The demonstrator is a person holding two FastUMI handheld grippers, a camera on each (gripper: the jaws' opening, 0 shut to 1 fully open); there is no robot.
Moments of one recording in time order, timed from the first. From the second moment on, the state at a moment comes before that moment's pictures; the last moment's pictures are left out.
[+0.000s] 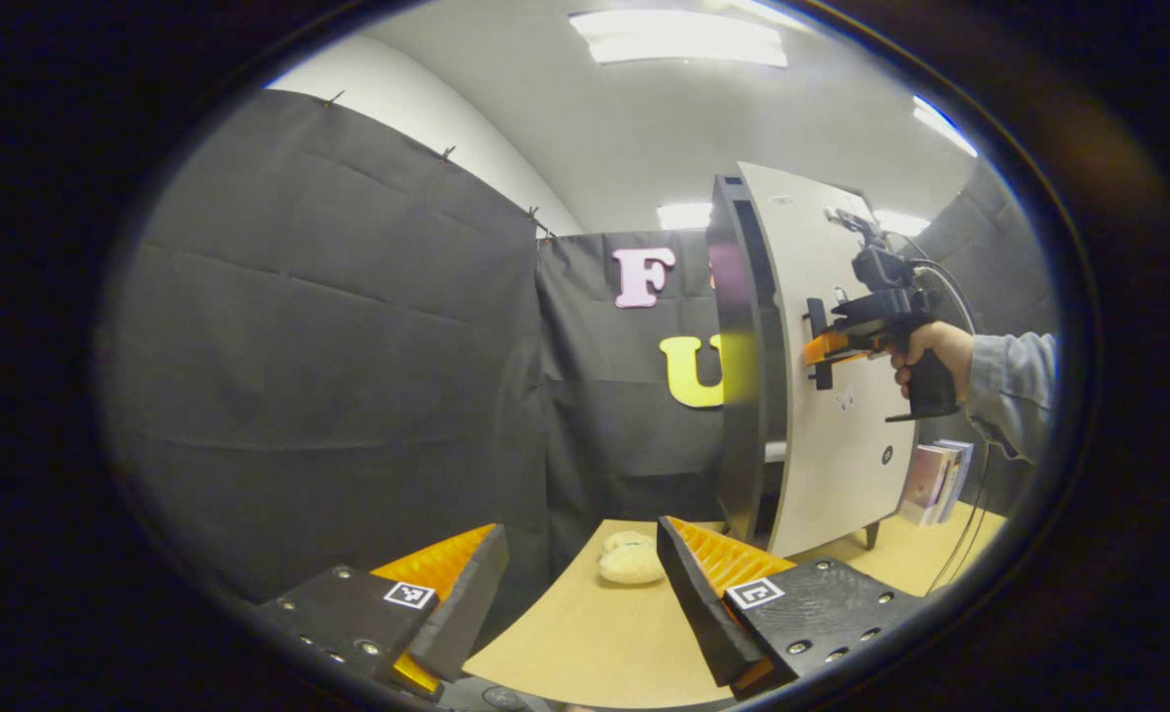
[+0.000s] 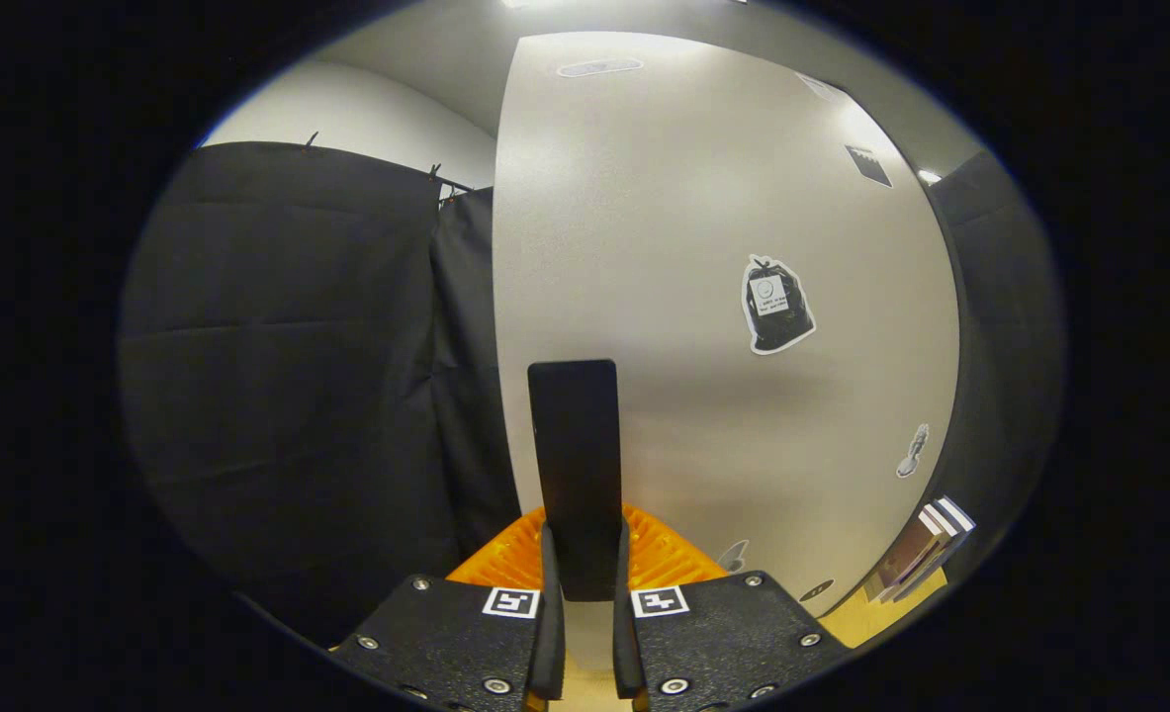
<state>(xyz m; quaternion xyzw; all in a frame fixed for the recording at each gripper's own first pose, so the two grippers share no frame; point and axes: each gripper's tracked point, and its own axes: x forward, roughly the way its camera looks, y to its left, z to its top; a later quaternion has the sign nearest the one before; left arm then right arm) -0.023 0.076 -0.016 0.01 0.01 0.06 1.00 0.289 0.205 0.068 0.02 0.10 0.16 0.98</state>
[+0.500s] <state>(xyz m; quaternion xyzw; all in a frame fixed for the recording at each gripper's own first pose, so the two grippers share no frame) -0.002 0.014 -0.018 0.00 0.01 0.00 1.00 0.293 0.186 0.062 0.02 0.10 0.18 0.98</state>
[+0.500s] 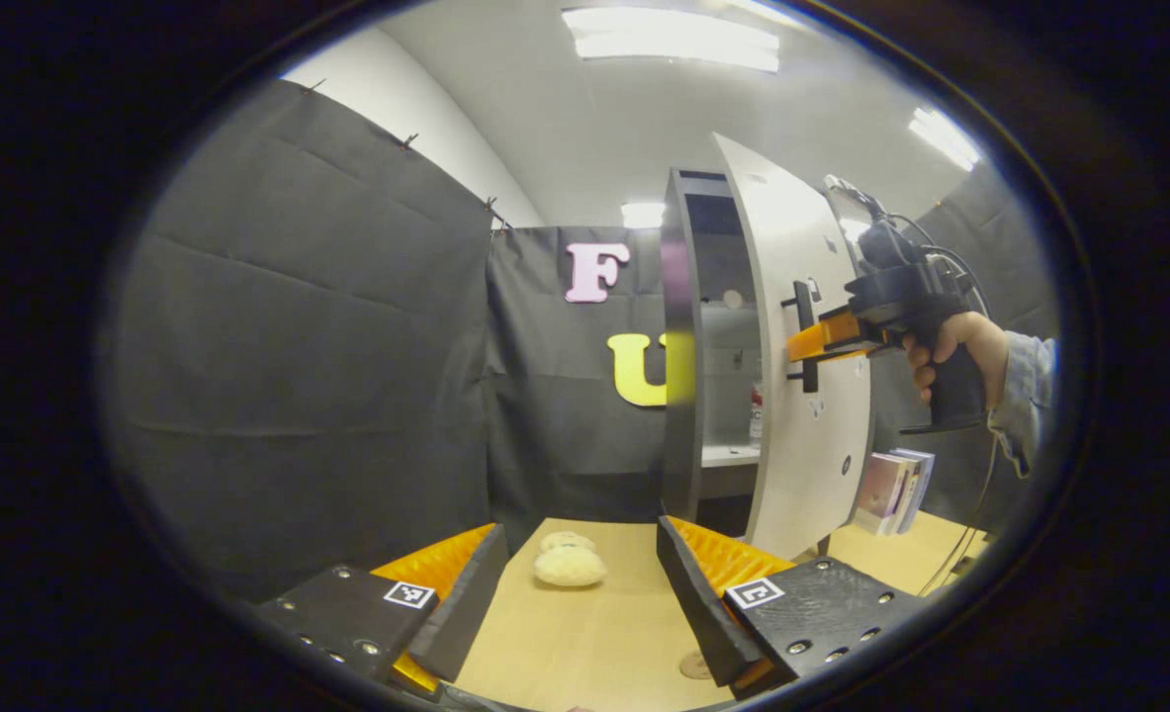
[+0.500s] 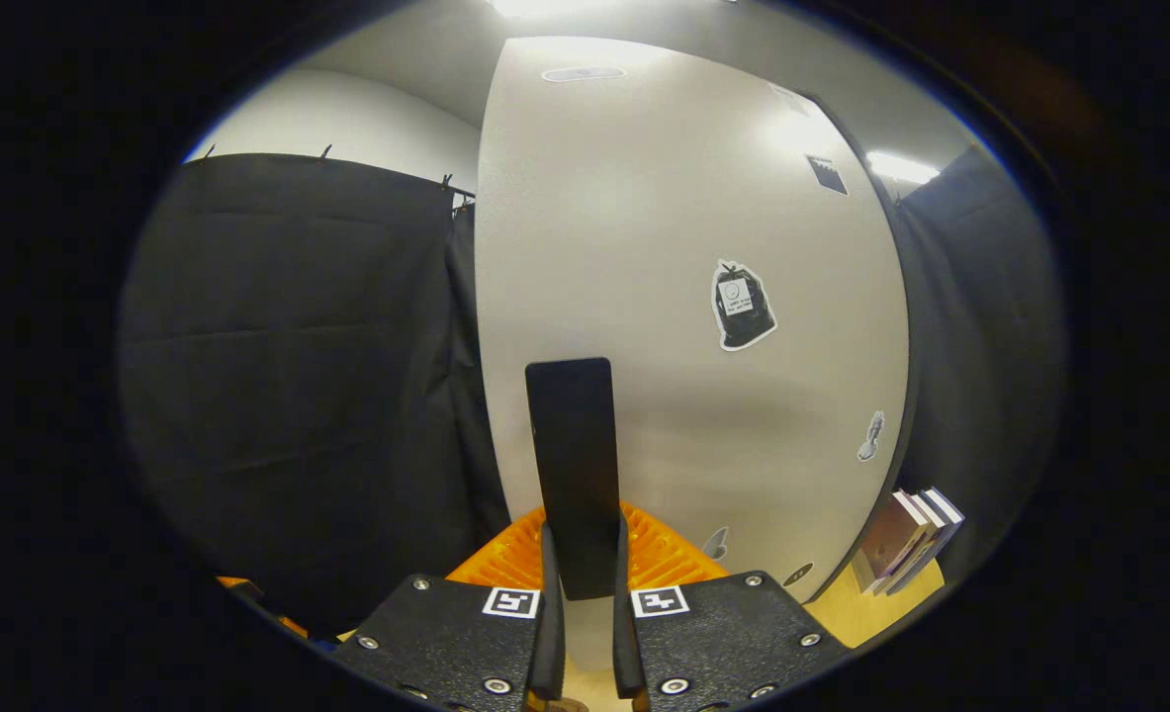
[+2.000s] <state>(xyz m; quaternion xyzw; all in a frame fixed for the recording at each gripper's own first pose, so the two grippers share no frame) 0.033 -0.148 0.002 0.00 -0.01 -0.14 0.99 0.260 0.107 0.069 0.03 0.07 0.13 0.99</state>
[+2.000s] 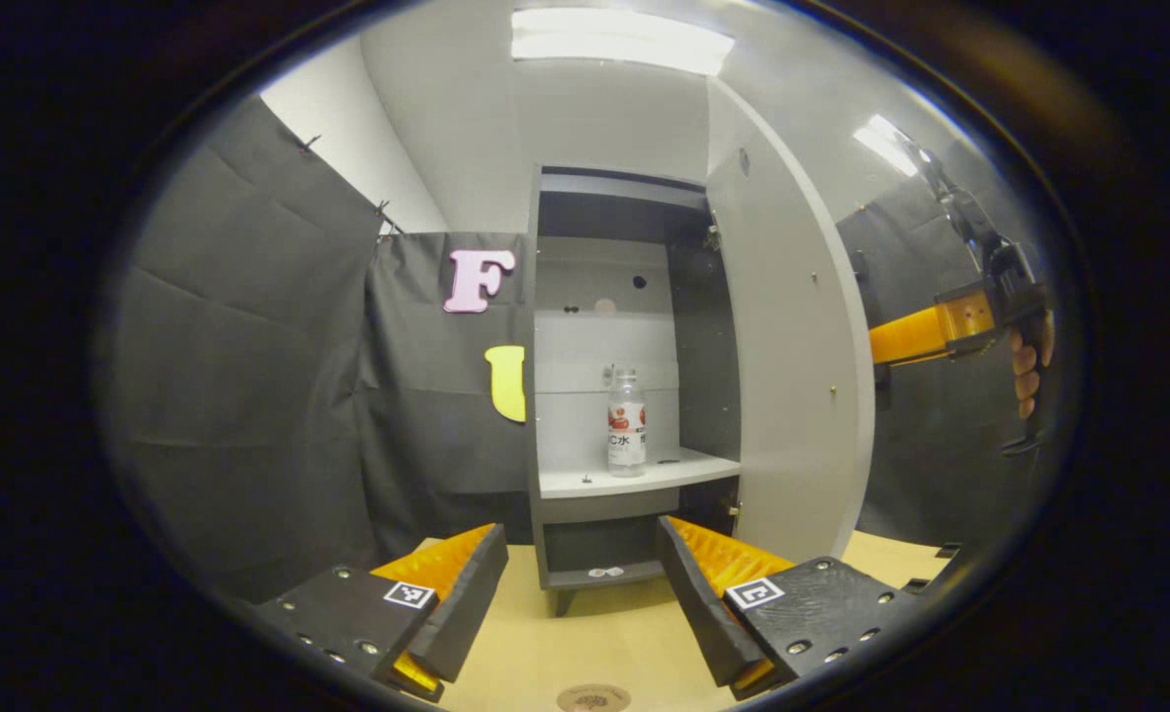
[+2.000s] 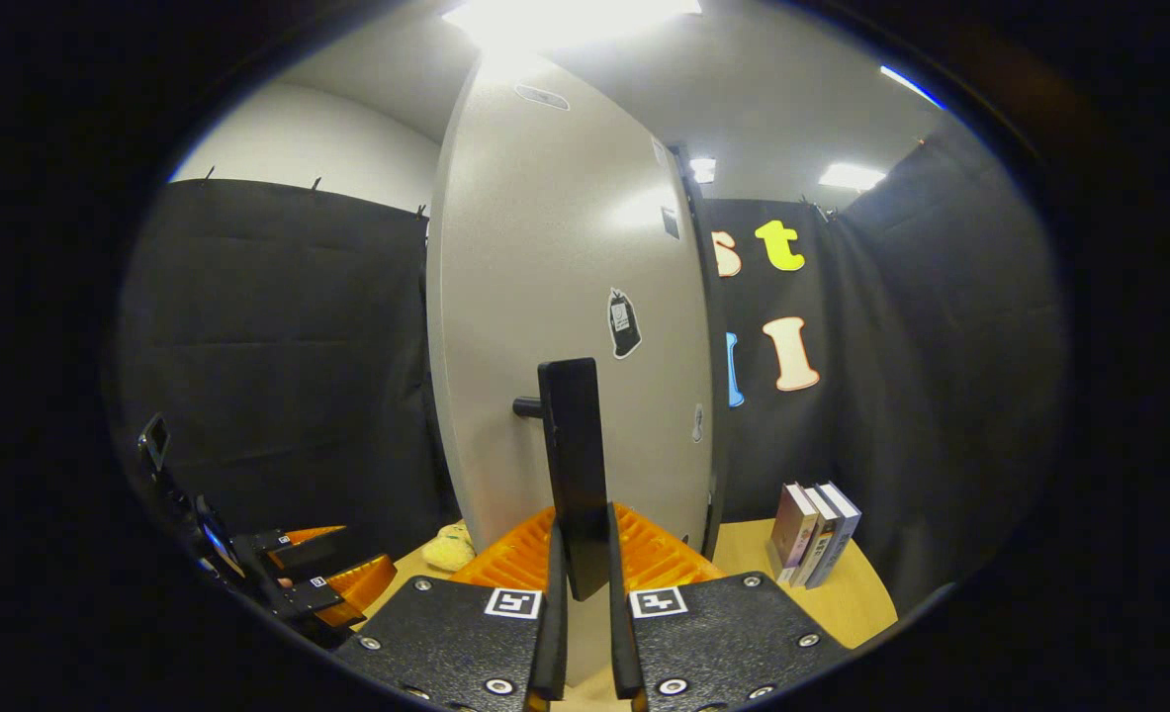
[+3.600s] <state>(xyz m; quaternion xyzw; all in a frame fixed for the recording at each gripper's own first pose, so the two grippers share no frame) 0.090 -0.244 0.043 -0.01 0.00 -0.14 0.99 0.248 -0.002 0.053 0.02 0.02 0.00 1.00</state>
